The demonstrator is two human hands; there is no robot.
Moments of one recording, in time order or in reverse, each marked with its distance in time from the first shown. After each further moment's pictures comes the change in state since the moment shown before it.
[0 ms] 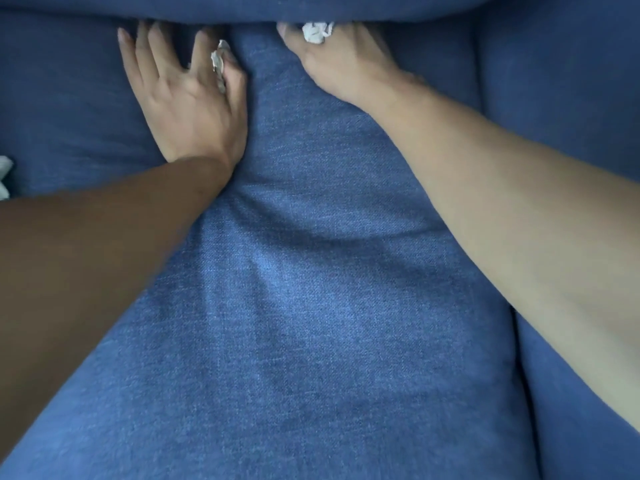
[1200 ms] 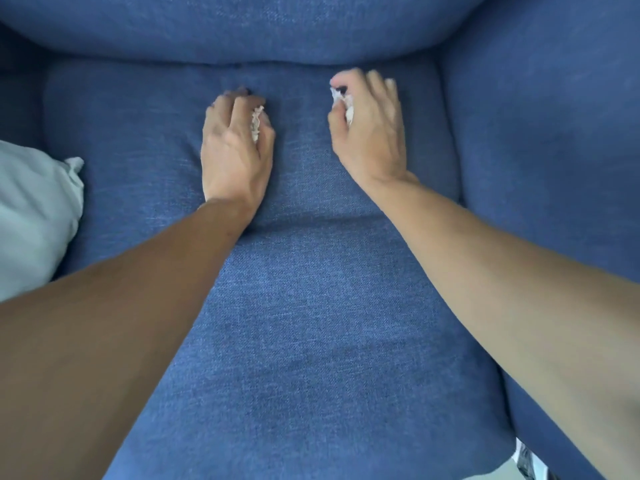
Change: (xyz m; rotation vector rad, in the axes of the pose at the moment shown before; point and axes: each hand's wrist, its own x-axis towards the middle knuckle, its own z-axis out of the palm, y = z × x) left_hand -0.040 0.007 -0.061 -0.570 -0.133 0.082; right_hand -0.096 -0.005 -0.025 -0.031 0.355 0.041
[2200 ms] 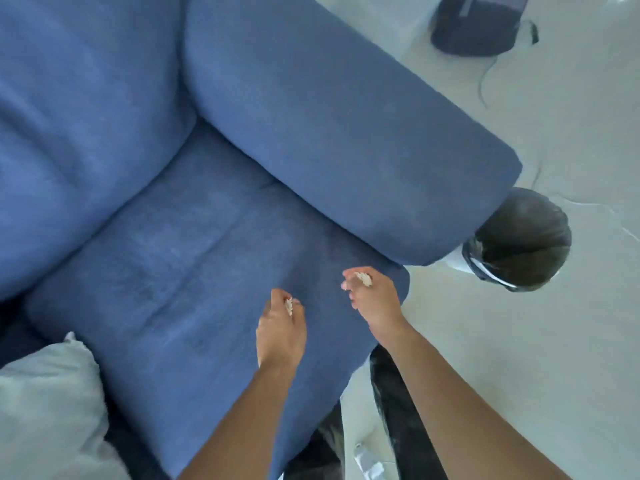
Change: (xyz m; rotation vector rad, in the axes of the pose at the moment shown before) left_hand -0.224 0.173 -0.111 0.064 -0.913 -0.134; right_hand -0.287 -0.036 -0.237 0.835 0.088 1.565
